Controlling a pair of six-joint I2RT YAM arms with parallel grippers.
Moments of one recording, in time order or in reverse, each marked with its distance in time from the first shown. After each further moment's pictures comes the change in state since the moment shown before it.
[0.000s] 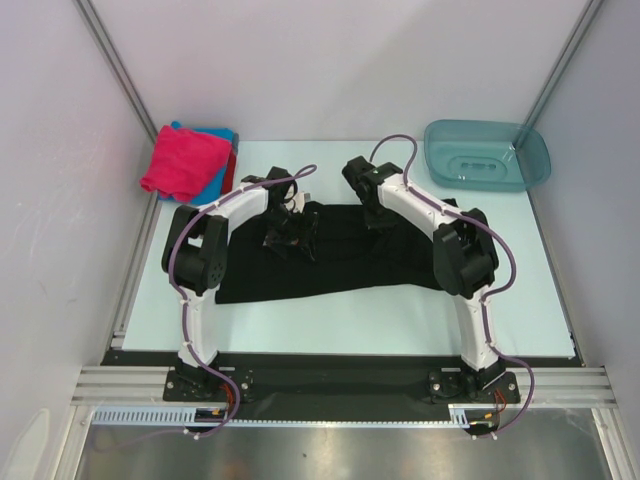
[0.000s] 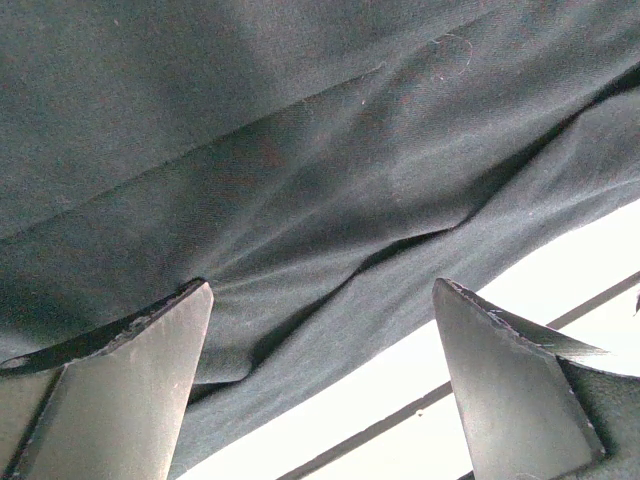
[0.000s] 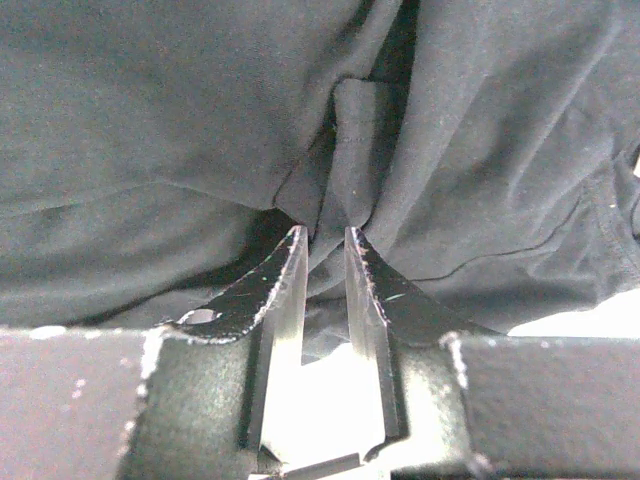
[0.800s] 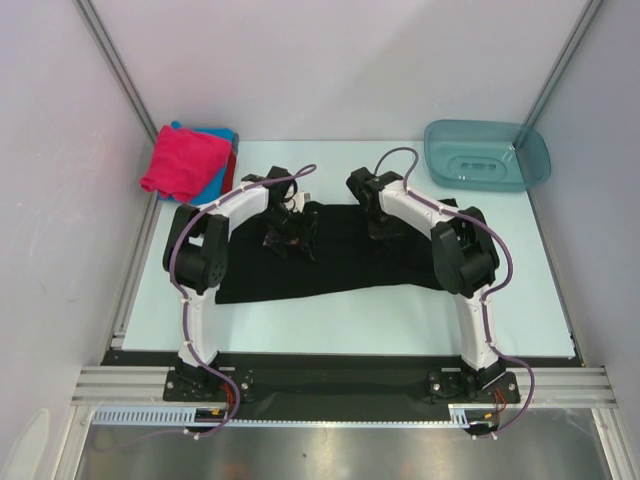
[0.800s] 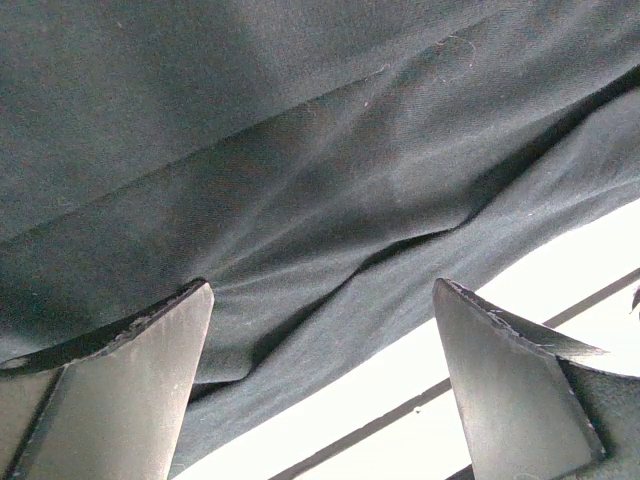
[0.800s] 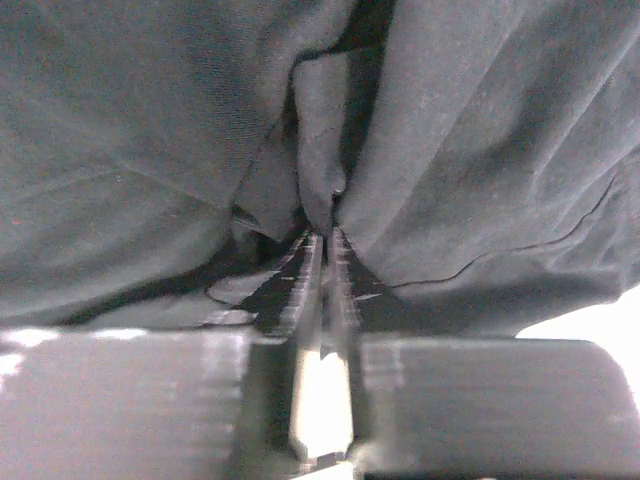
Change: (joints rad) left arm 0.003 0.013 0.017 -0.017 0.003 0.000; right arm -0.013 0.009 -0.102 0.023 -0.036 0.016
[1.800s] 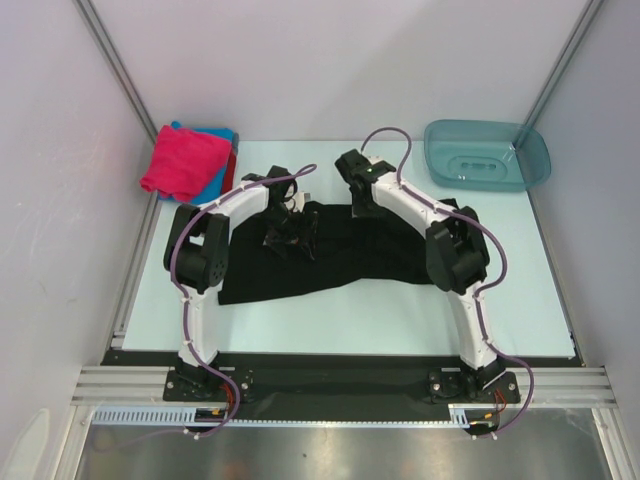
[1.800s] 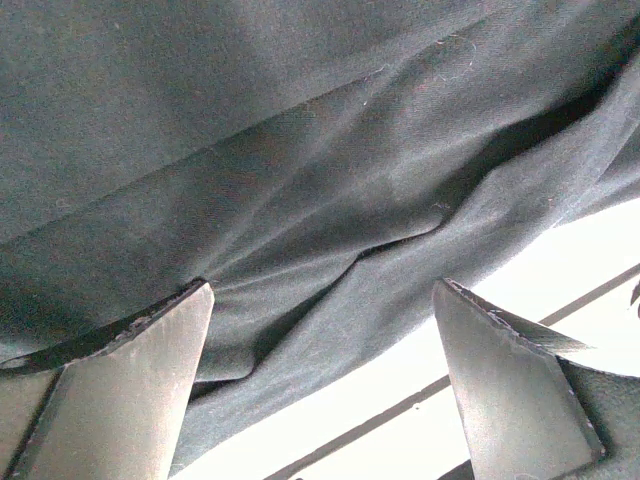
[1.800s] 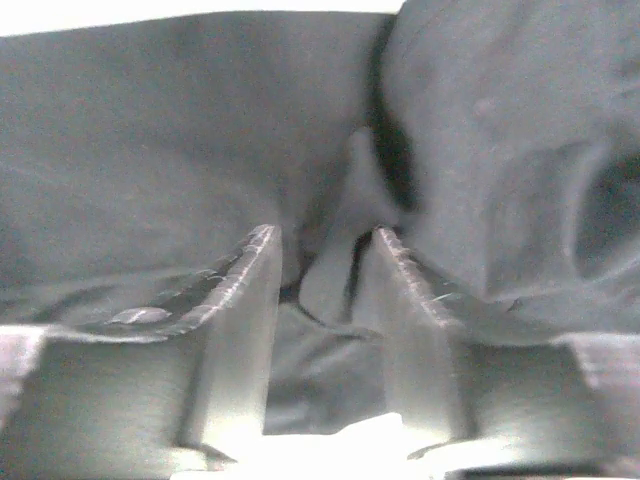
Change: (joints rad) left arm 0.002 0.010 0.014 -0.014 0.004 0.006; right arm 0.023 0.051 0.188 0.128 0.032 -0.013
